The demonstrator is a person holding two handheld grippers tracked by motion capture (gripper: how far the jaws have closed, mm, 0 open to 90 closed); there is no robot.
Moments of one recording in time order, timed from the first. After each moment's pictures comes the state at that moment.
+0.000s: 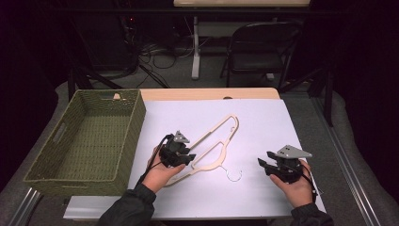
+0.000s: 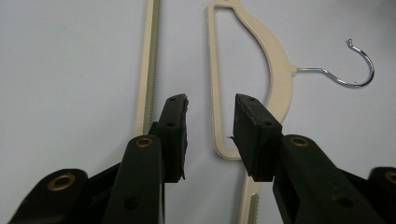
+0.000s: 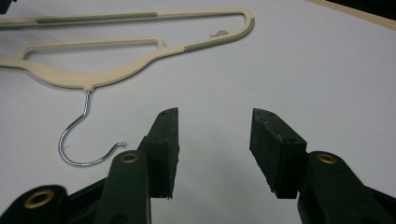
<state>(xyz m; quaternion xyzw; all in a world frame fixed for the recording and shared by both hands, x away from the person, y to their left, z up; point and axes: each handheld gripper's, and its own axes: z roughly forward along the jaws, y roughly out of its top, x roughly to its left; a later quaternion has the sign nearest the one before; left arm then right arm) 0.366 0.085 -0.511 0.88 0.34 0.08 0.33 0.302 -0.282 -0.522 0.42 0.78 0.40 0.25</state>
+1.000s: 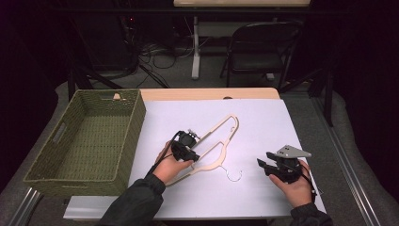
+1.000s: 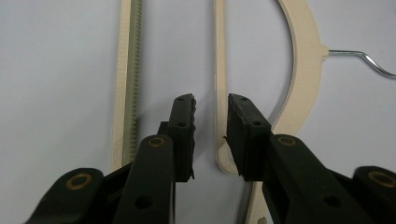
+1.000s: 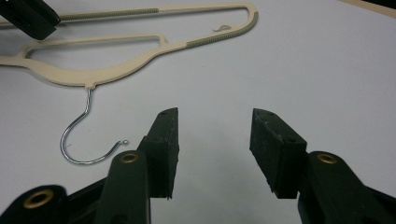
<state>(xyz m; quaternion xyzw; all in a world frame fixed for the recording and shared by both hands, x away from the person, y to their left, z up) 0.394 0.055 -0.524 0.90 0.36 0.03 0.23 0.304 -0.283 -0.525 0.43 0.78 0.40 0.24</state>
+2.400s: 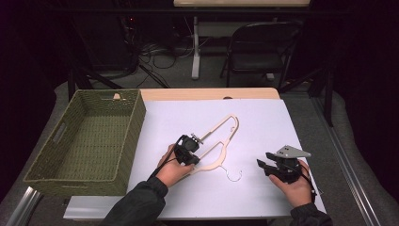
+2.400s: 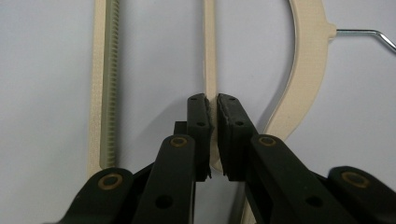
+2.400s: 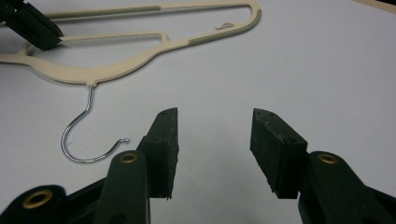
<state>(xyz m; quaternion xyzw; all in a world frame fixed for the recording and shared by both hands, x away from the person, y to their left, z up) 0.386 0.047 -0.533 0.91 0.35 0.04 0.21 0.305 -0.282 -0.527 0.42 0.78 0.40 0.23</state>
